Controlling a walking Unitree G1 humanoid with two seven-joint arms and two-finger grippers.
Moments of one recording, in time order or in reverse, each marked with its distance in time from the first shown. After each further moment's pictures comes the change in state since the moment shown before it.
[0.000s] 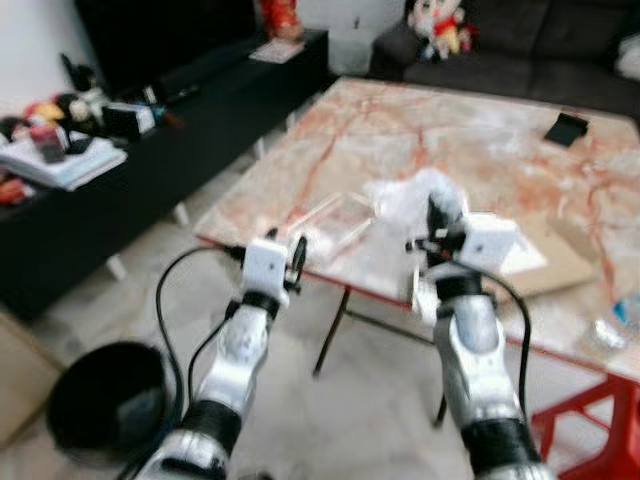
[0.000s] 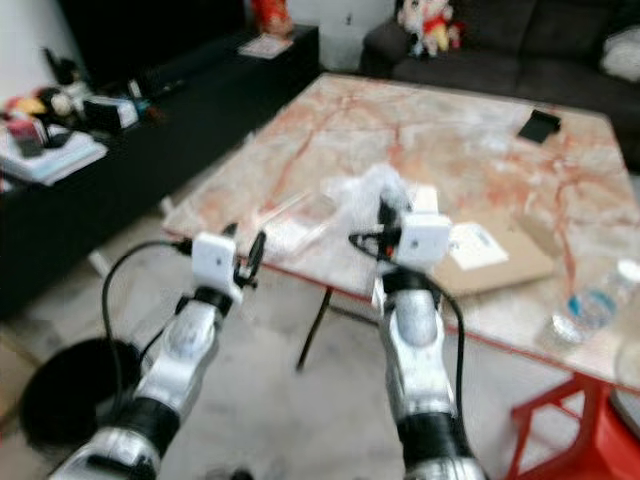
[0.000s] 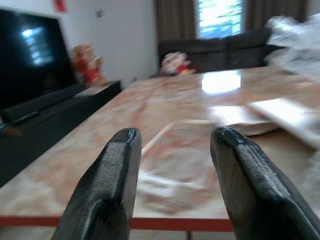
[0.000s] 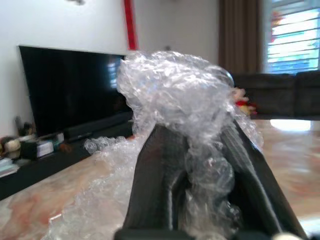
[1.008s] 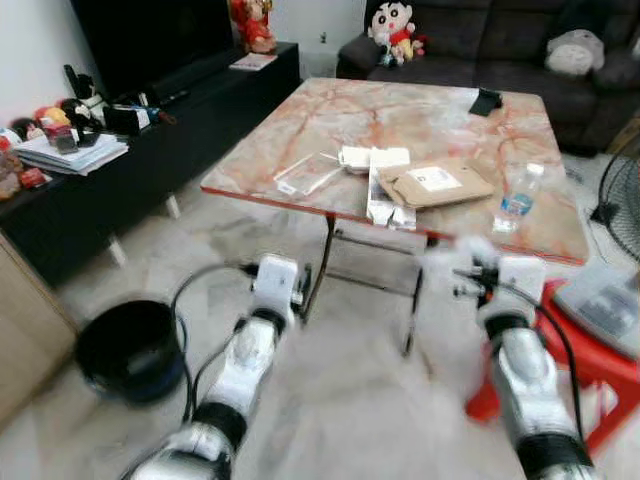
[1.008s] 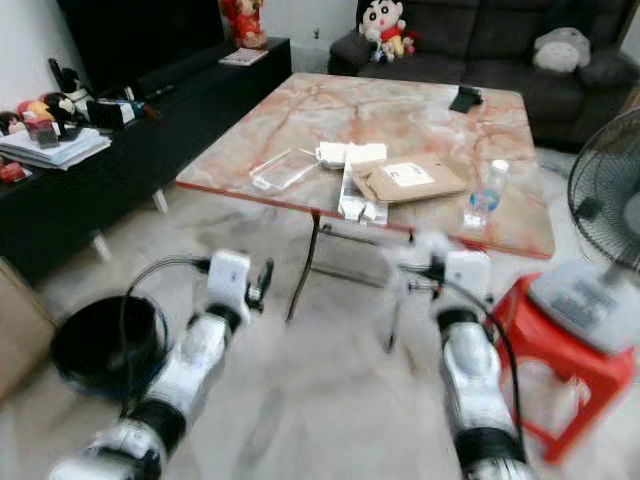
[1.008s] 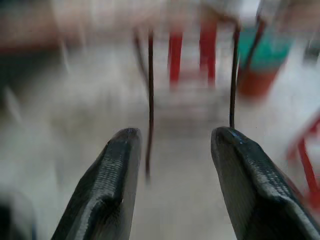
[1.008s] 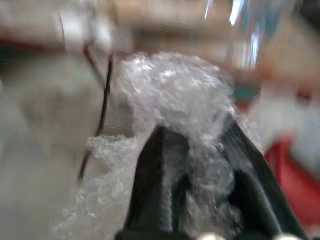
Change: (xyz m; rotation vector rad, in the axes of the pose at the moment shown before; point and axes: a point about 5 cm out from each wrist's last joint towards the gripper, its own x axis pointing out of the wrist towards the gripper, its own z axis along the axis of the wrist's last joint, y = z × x) left arm -0.034 0.006 -0.073 -0.044 0.465 0.016; right arm -0.067 -0.096 -0.093 -0.150 0.594 -0.137
